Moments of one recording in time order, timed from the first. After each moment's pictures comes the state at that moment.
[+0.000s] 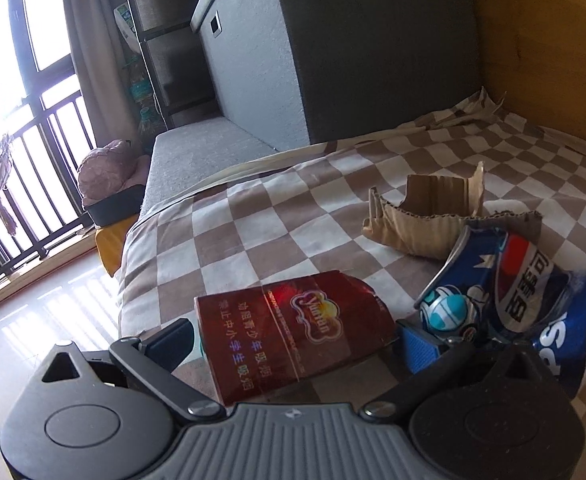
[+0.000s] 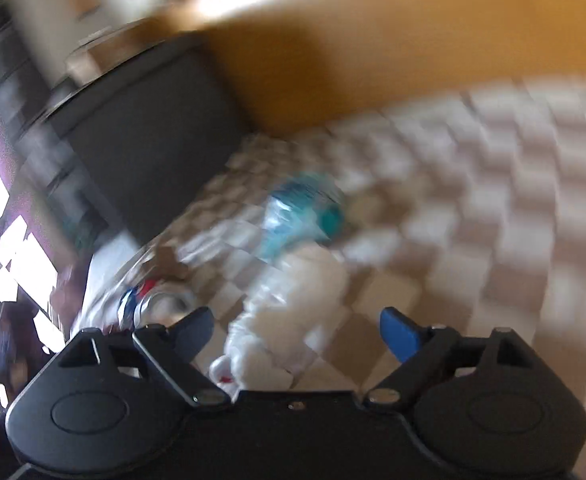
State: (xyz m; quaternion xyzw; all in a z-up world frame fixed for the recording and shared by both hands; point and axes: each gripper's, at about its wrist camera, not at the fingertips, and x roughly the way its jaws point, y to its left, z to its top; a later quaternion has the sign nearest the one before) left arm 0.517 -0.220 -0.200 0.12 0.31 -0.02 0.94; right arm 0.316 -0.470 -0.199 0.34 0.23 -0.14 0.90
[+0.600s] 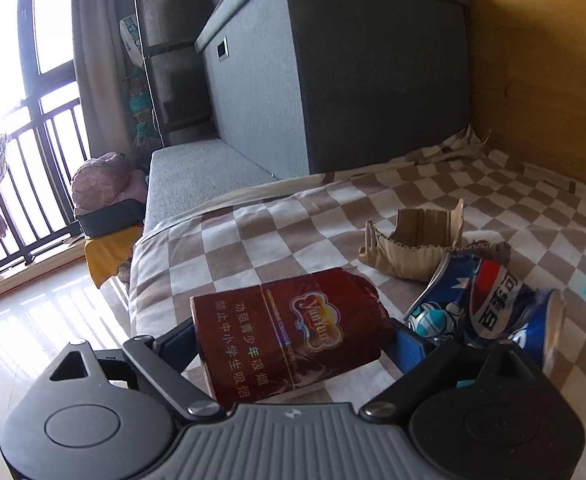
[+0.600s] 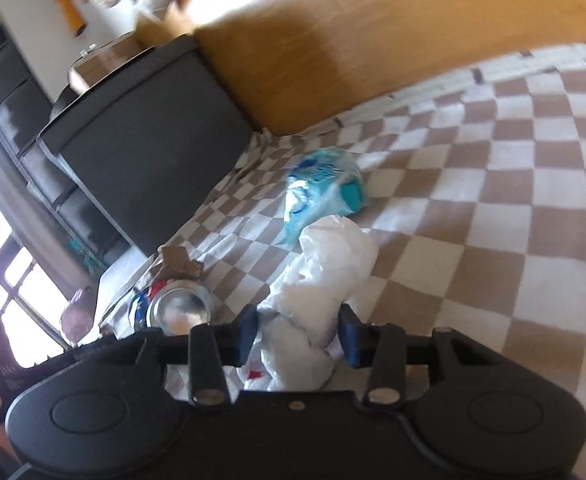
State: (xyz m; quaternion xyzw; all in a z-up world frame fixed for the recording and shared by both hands) left arm 0.487 -0.198 -0.177 0.09 0.28 -0.05 0.96; right arm 0.321 -0.443 -0.206 0.33 0.20 -0.12 0.92
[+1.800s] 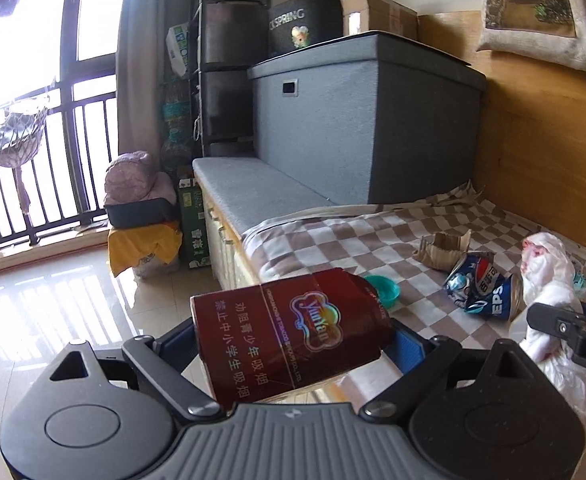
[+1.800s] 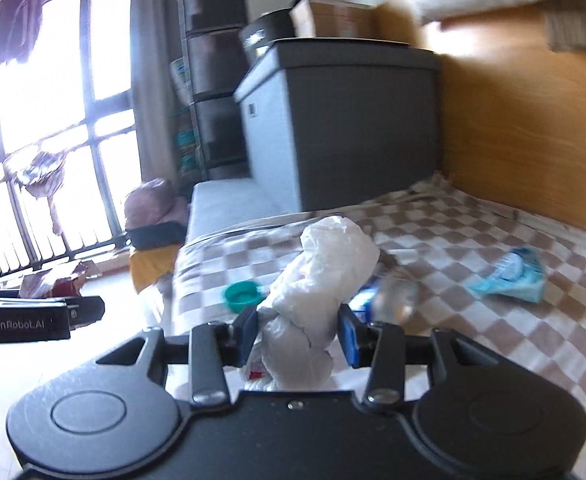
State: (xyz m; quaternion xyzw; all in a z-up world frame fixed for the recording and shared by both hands) left arm 0.358 -0.029 -0.116 0.02 0.25 -0.07 0.97; right arm 0.331 -0.271 -0.123 0.06 0.20 0.01 0.98
